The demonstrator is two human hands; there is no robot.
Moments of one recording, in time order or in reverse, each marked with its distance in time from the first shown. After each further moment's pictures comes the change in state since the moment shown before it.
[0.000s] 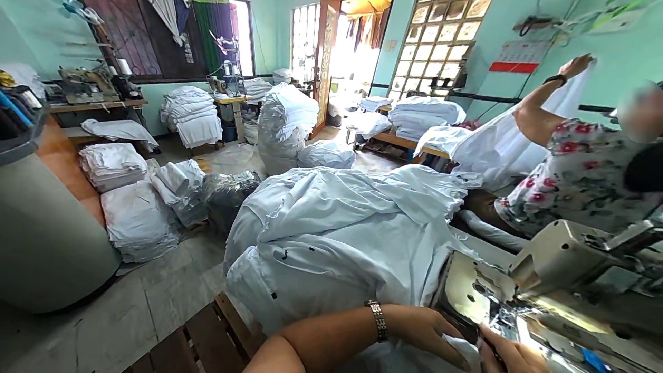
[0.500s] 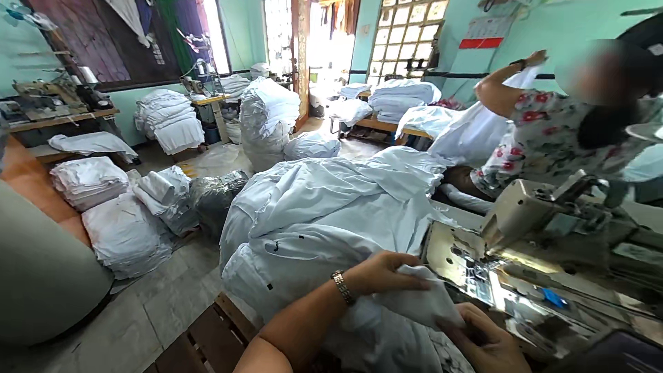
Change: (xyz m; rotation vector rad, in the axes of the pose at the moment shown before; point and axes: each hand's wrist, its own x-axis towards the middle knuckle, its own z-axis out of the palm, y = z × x) left_hand -0.039 0.023 -0.020 -0.136 0.391 0.208; right_hand -0.023 -0.003 -0.008 0.973 -0.158 0.004
